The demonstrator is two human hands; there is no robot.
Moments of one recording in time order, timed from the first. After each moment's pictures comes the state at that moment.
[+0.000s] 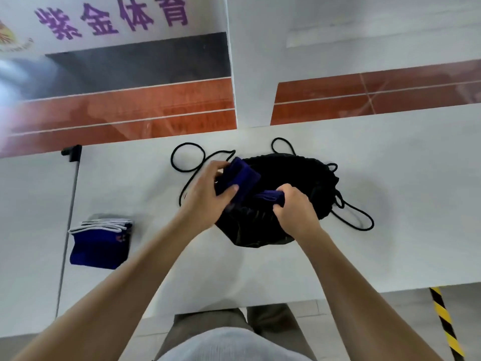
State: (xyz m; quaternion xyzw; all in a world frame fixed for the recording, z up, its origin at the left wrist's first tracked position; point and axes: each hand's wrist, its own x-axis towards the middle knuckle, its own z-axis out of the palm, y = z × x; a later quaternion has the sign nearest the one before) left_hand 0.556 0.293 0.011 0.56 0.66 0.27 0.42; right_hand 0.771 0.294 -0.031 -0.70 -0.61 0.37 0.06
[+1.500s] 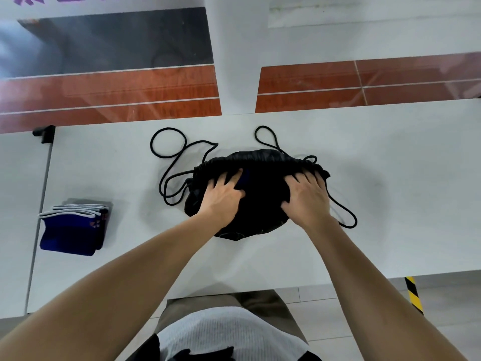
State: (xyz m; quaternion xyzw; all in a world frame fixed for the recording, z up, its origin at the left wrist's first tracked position) left_hand 0.627 0.296 -0.074 0.79 0.58 -0.15 0.16; right_hand 0.844 0.303 -0.060 -0.66 -0.74 0.12 -0.06
